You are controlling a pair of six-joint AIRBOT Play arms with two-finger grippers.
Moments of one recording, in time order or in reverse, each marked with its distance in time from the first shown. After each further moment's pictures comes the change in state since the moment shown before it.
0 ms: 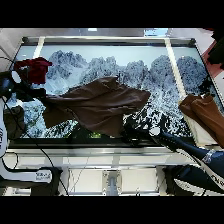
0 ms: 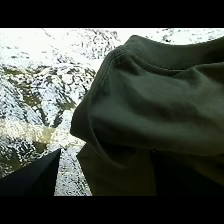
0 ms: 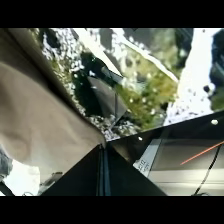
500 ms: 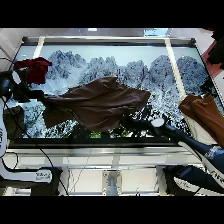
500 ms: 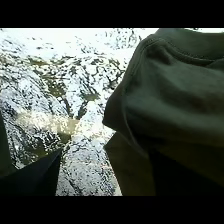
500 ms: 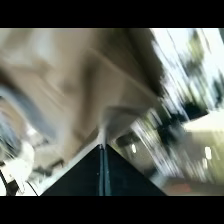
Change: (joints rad) left arm 0.005 0.000 0.000 0.095 -0.028 0.010; right arm -0.158 0.002 0.161 0.011 0.086 -0.341
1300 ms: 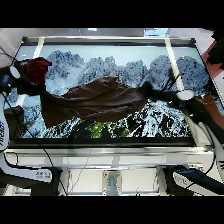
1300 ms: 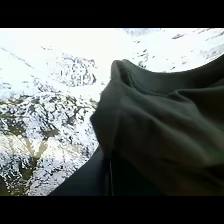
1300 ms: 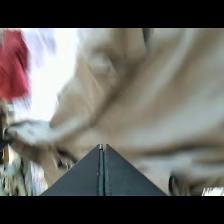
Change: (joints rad) left arm 0.002 -0.066 0.180 -0.180 -0.019 0.037; right arm -0.376 0.048 0.360 -0.241 0.199 -0.081
